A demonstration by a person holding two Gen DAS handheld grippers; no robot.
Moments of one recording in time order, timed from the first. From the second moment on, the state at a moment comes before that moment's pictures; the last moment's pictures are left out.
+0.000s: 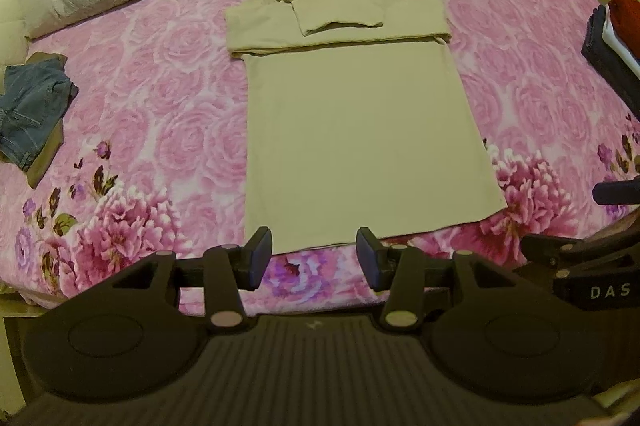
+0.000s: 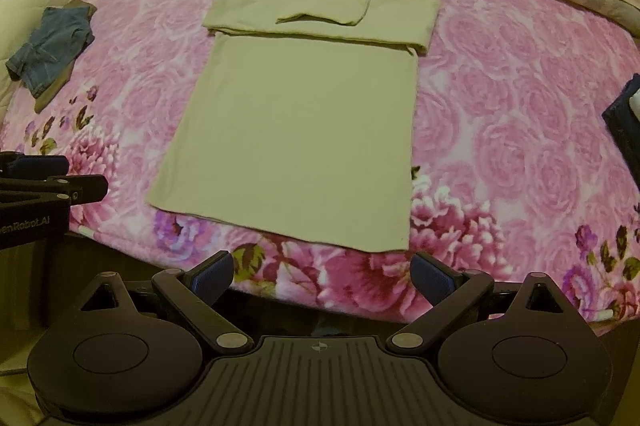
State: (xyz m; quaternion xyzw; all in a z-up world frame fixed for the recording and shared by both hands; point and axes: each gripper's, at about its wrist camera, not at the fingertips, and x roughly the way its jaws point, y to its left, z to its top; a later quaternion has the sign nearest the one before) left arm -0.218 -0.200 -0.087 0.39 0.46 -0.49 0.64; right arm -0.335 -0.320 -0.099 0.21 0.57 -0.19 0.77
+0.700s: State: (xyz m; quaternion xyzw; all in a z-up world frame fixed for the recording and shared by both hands) left arm -0.175 -0.202 -0.198 0.32 0.49 -0.49 0.64; right arm -0.322 -0.350 -0.178 0.22 0.51 -0.23 0.79
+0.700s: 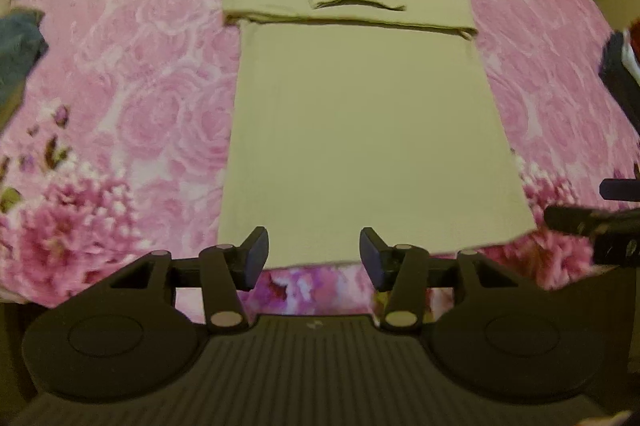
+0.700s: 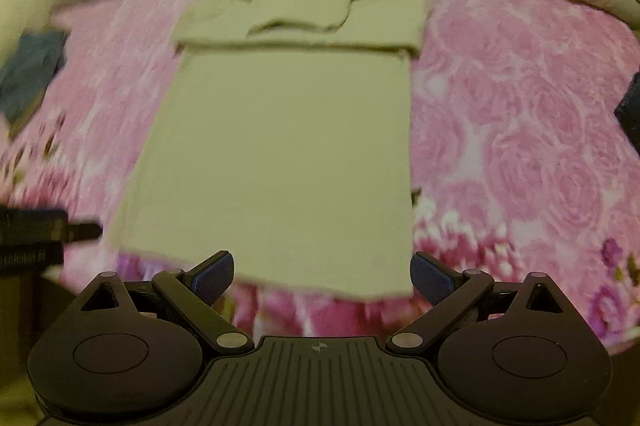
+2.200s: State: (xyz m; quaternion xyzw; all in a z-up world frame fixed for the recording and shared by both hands) left arm -0.132 -0.157 -0.269 0.16 0.39 -0.64 0.64; right arm -0.459 -0.420 -0.288 0.43 0.22 -0.24 0.84
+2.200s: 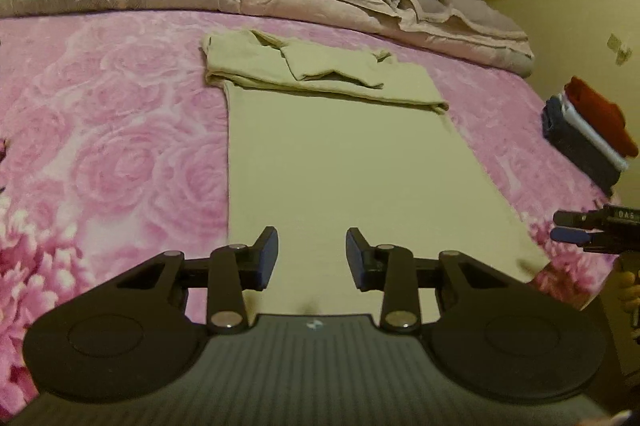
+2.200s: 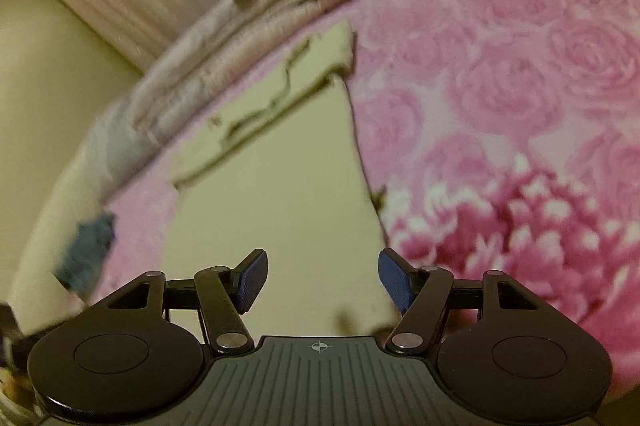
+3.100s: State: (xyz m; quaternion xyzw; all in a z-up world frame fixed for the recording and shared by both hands) left arm -0.053 -0.145 -0.357 -0.02 0.54 -0.59 0.60; right arm -0.474 -0.478 -0.353 0.59 0.21 -0.16 0.76
